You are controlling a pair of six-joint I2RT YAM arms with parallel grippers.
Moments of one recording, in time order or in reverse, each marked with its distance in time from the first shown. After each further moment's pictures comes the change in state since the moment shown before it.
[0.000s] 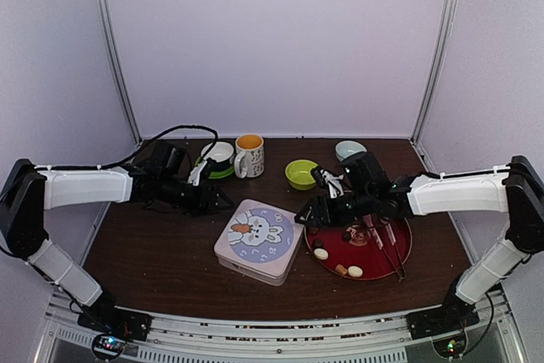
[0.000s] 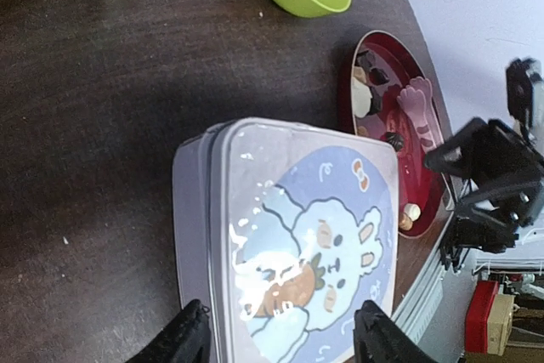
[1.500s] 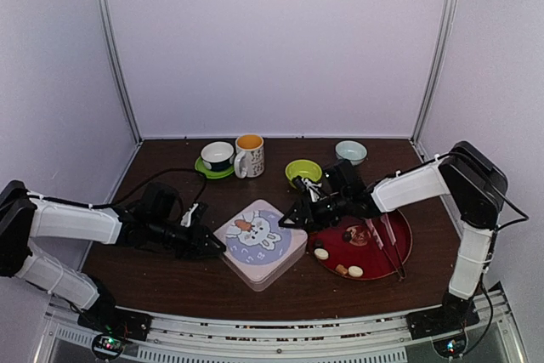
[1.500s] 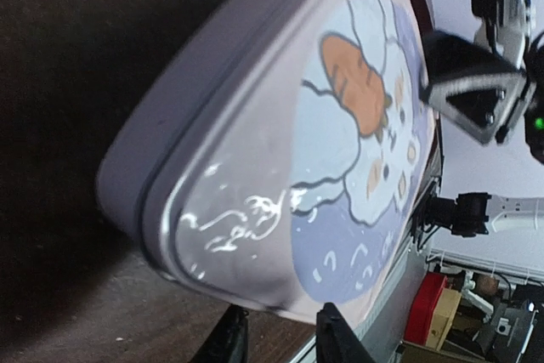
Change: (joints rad) left arm -0.103 -0.174 -0.391 0.226 0.054 -0.340; right arm -0.058 0.364 0.132 0.225 -0.262 0.036
